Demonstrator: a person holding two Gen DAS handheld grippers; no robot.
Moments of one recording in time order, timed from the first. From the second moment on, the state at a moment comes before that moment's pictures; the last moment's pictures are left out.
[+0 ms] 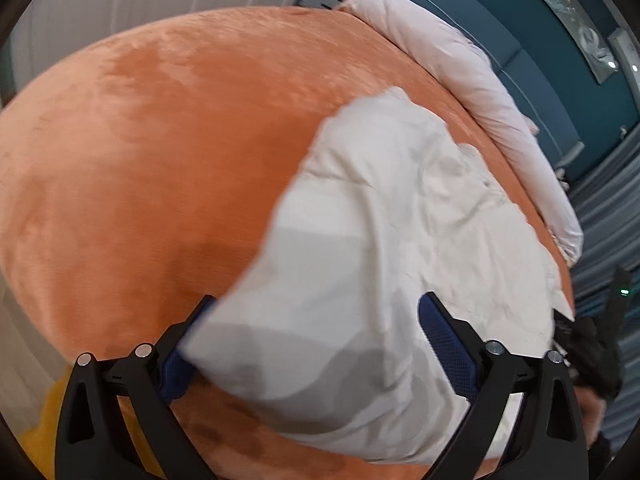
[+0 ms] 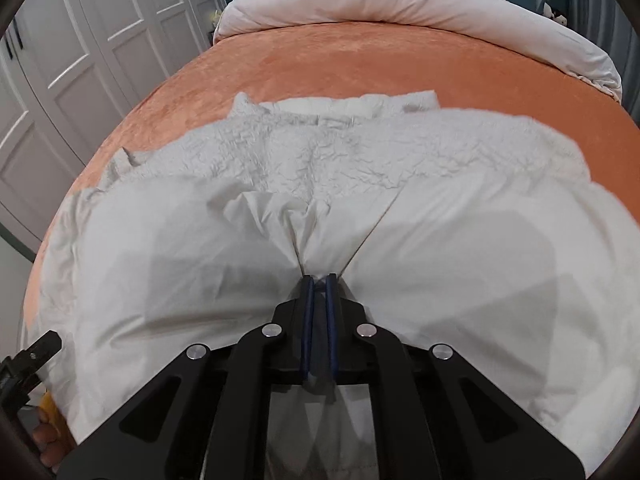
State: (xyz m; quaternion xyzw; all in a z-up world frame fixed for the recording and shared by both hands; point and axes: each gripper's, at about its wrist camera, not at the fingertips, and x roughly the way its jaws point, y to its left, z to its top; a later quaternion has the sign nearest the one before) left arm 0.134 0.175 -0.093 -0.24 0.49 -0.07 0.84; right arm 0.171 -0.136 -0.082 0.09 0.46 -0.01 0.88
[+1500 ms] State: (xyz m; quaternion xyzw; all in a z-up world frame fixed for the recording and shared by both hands) left arm 0.121 0.059 0.050 -0.09 0.41 -0.17 0.89; right arm 0.121 -0.135 -0.100 0.19 0.47 0.09 0.86
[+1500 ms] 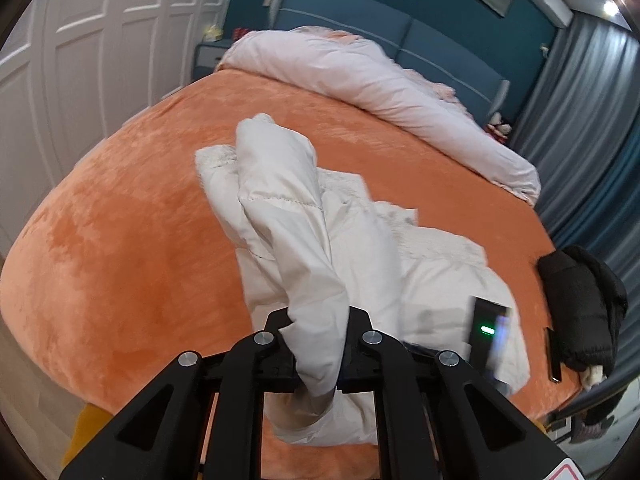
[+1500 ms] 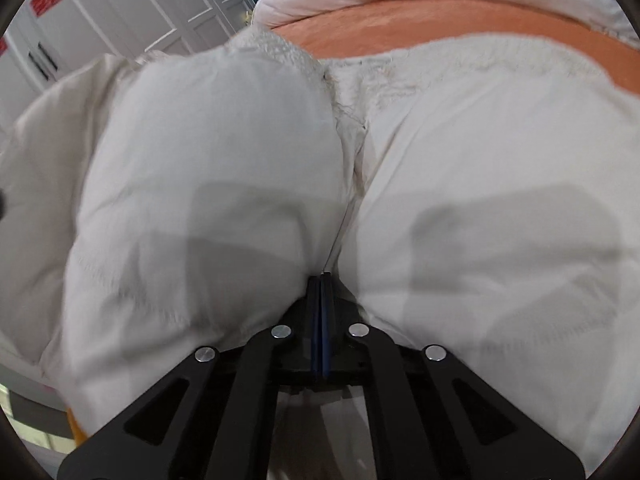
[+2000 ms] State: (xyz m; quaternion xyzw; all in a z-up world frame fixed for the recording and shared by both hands) left arm 0.116 0.051 0.072 -0.10 0.40 -0.19 0.89; right arm 0.047 -0.157 -0.058 0.19 0.47 0.13 0.85
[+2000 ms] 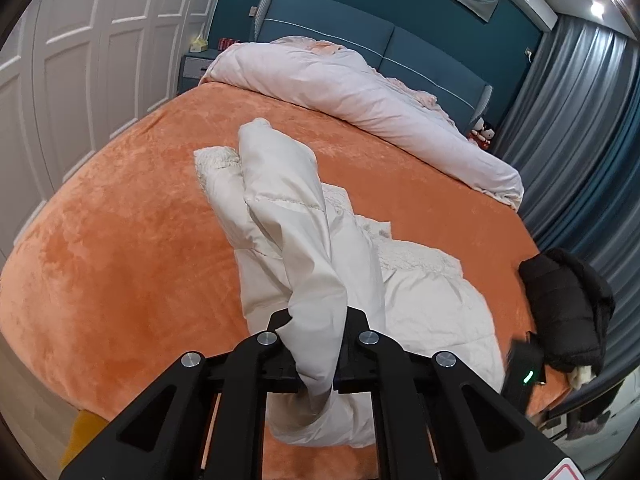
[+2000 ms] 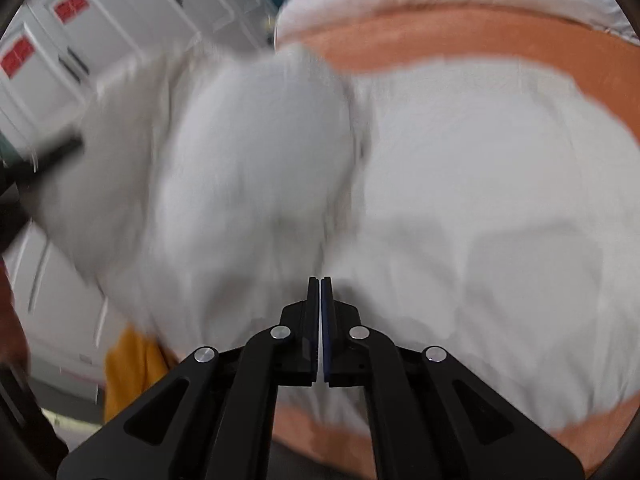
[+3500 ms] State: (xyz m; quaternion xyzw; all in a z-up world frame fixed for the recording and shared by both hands) left arm 0.026 -0.255 -0.037 0.19 0.44 -0.40 0.78; right arm 0.091 -0.385 0.032 0.25 0.39 0.08 0.88
